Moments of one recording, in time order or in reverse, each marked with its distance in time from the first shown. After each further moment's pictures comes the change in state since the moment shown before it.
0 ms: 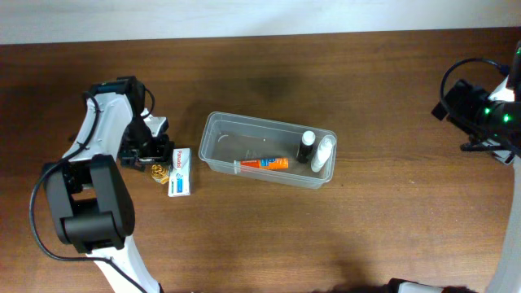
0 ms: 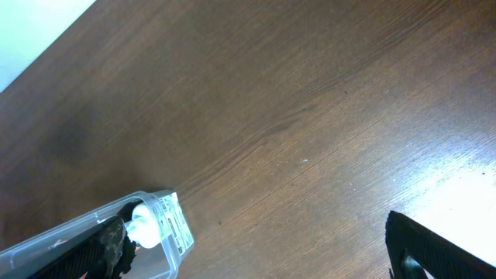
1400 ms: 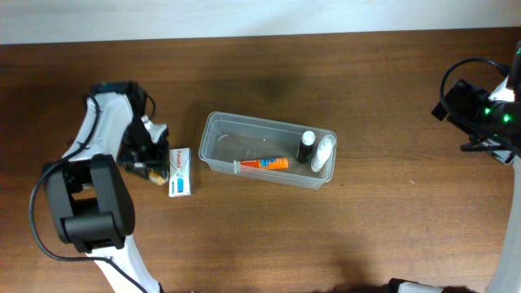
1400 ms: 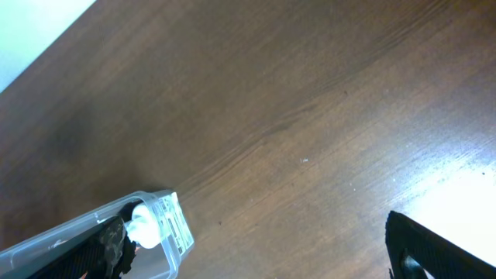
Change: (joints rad) left arm 0.000 0.002 0.065 -0.152 -0.001 -0.011; right arm 0.000 0.000 0.000 0.000 0.000 0.000
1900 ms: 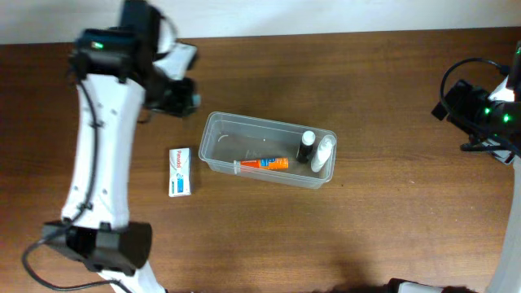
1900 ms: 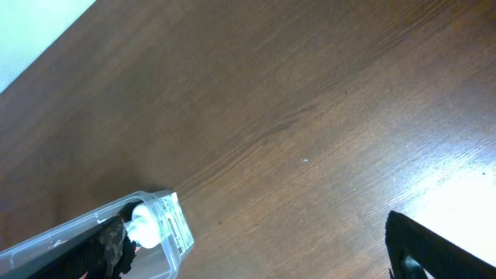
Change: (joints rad) left arm -0.291 -0.156 0.584 -0.130 0.089 0.000; right arm 0.000 0.000 0.000 0.000 0.000 0.000
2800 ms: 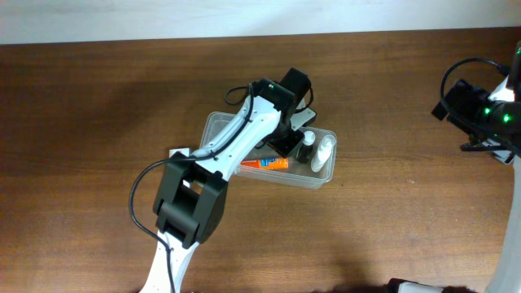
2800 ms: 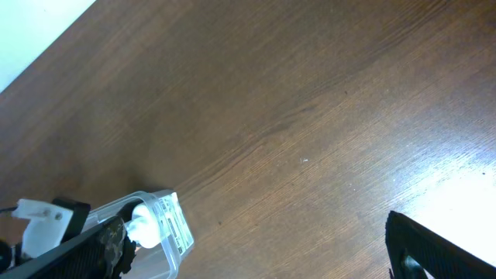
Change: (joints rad) left arm -0.420 0.372 -0.247 0.439 -0.022 0.000; right arm 0.000 0.000 0.000 0.000 0.000 0.000
